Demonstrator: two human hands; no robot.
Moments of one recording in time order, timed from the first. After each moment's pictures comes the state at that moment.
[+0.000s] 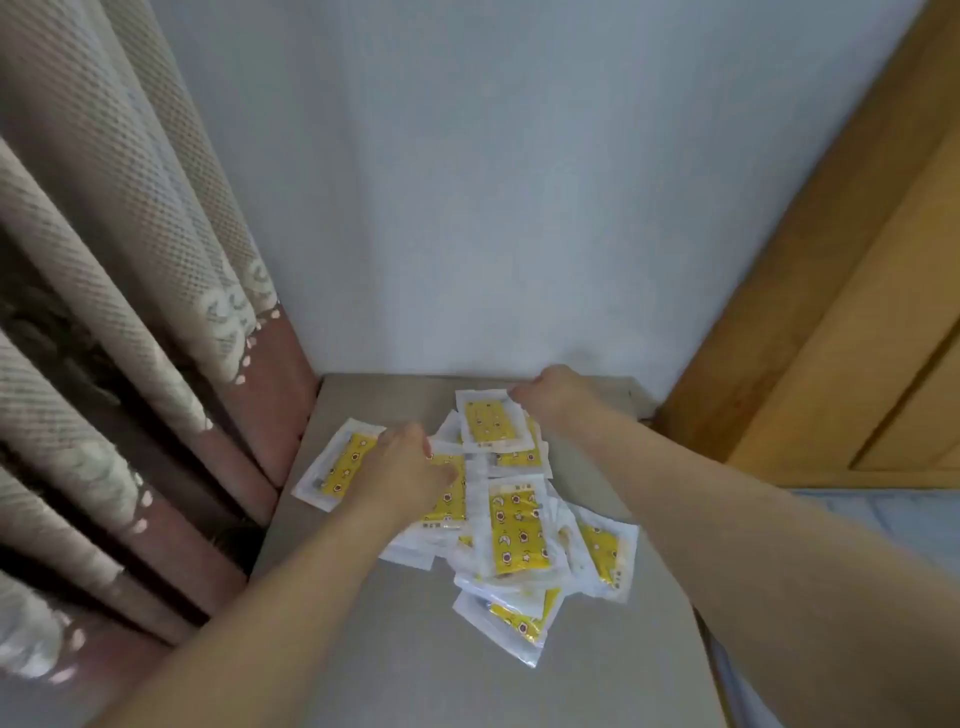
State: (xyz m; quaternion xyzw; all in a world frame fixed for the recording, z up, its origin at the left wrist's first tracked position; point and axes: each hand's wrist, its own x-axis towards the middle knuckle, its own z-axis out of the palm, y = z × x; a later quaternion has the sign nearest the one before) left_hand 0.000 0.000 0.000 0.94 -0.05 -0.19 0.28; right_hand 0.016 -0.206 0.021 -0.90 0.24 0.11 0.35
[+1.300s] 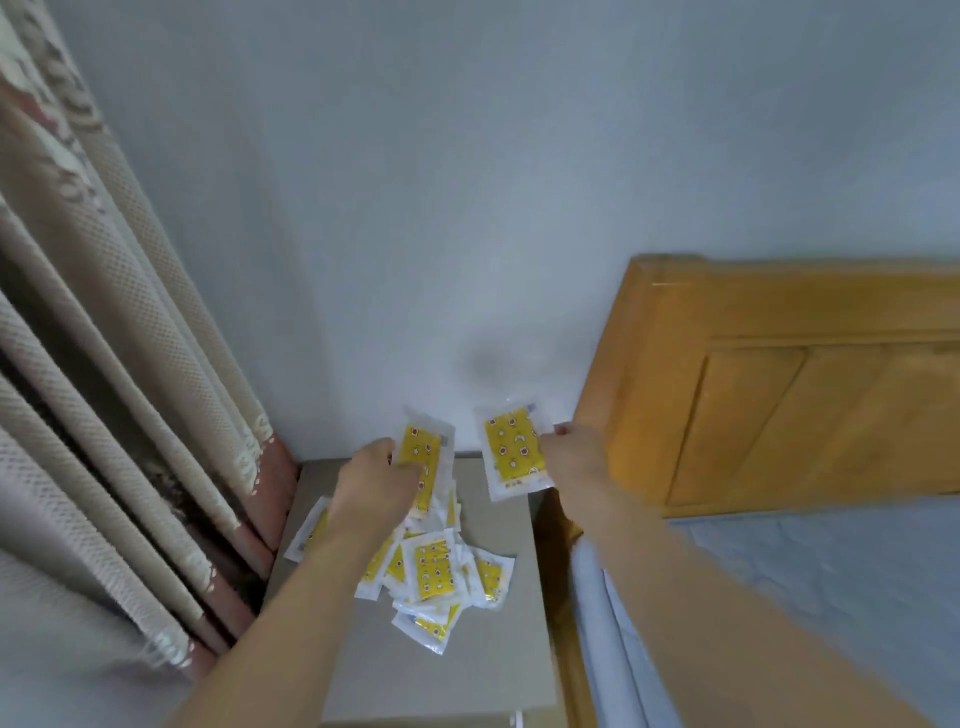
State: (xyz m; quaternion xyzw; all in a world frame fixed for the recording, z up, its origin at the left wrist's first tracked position) left_hand -0.090 -0.055 0.280 0.88 0.01 -0.14 0.45; right_hand -0.136 -0.257 0.276 -0.75 0.41 -0.06 0.52
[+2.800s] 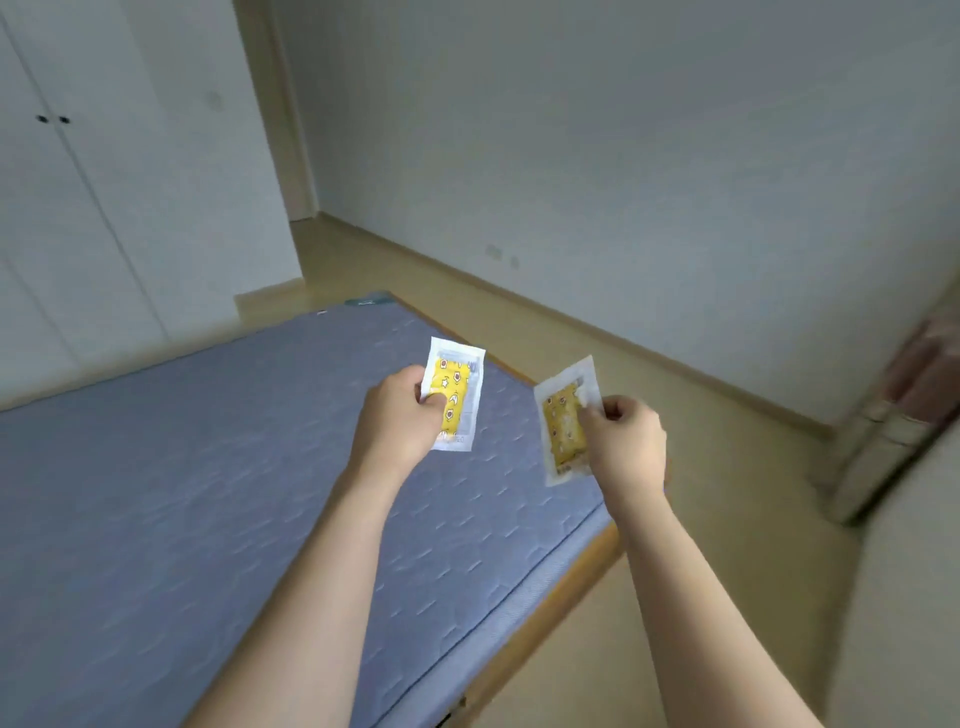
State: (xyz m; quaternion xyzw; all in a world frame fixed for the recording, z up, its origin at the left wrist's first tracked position) left_hand -1.054 -0.102 0.480 0.28 -0.85 -0.37 0.23; right_hand -1.138 0.094 0.476 -0.04 0.84 -0.54 -0.03
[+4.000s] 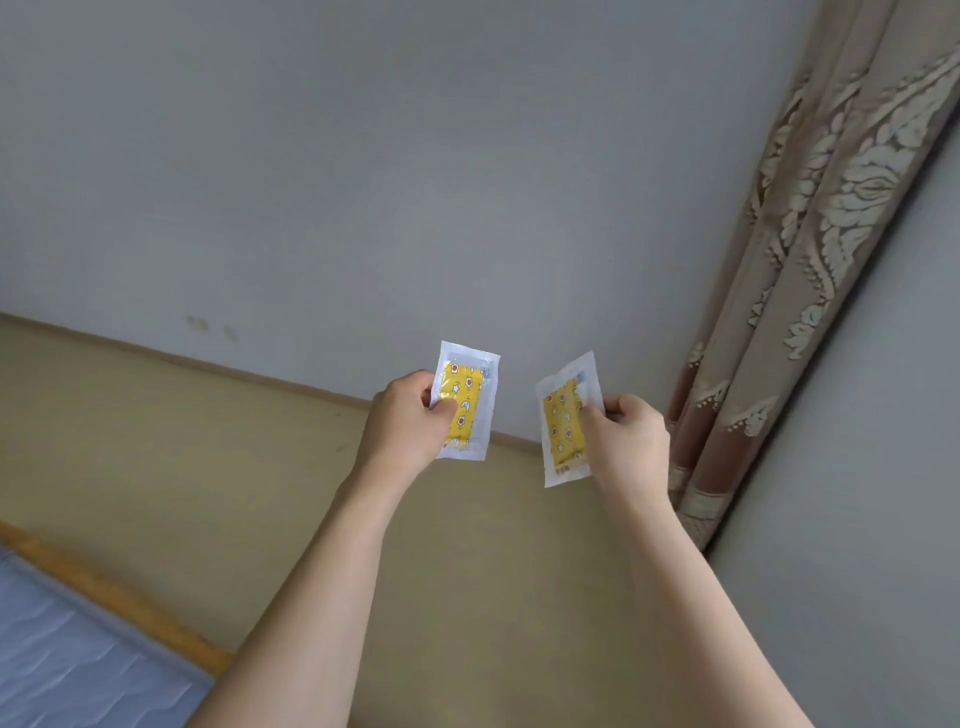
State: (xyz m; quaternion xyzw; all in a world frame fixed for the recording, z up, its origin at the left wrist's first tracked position) left_hand -2.026 0.197 0.467 0.05 -0.88 -0.46 0.12; right_hand -2.011 0.400 0.468 0.16 0.81 -0.54 -0.17
